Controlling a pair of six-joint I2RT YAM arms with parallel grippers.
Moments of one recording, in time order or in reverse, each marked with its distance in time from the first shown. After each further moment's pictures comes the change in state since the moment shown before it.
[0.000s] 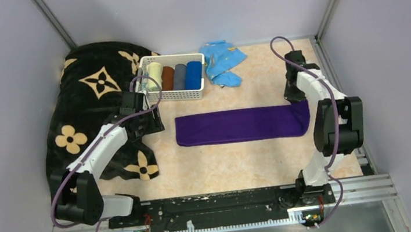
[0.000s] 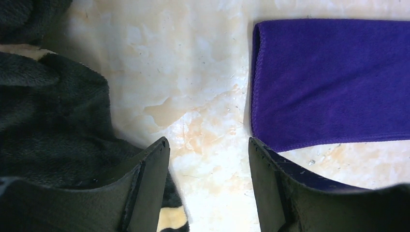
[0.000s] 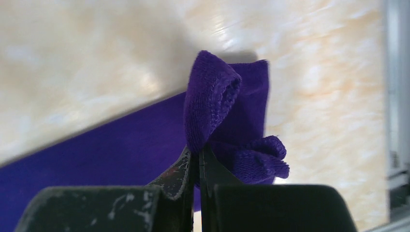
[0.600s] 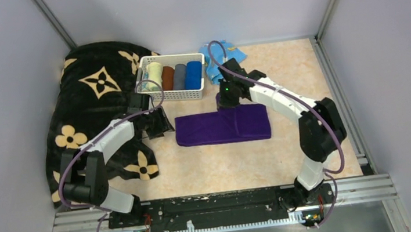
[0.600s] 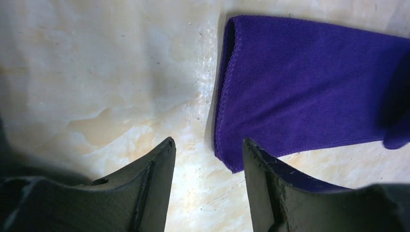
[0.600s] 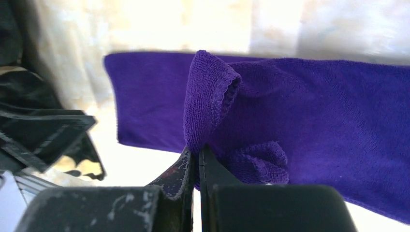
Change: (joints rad) left arm 0.000 0.135 -0.029 0.122 0.166 -0.197; right arm 0.588 -0.029 0.106 0.082 -0.346 0.368
